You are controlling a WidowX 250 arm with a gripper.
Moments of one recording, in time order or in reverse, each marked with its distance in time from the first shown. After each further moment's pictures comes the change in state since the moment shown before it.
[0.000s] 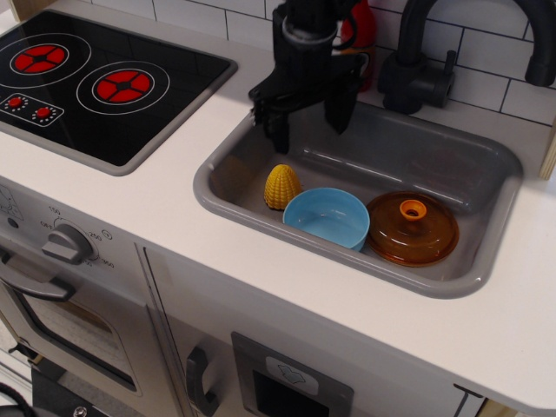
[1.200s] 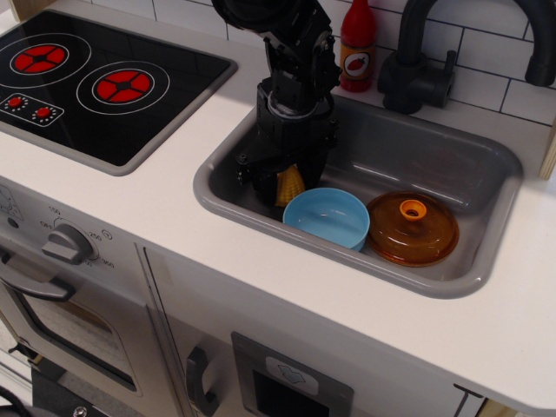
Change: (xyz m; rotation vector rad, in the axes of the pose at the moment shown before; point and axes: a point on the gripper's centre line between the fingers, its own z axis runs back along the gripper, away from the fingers) arm -0.005 0.013 -0.057 0.033 -0.036 0.055
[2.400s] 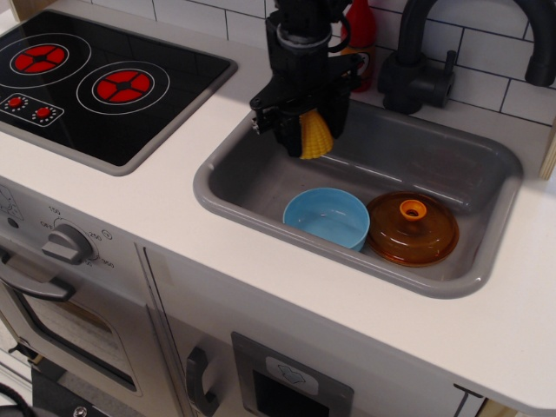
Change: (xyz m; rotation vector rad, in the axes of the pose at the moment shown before) arm -0.010 -0.021 0.067 -0.091 0.085 -0.011
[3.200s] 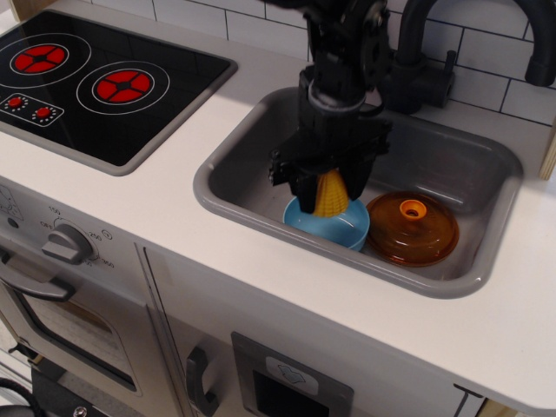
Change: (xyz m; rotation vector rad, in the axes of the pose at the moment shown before) arm -0.042 0.020 -0.022 0.081 -0.027 -0.134
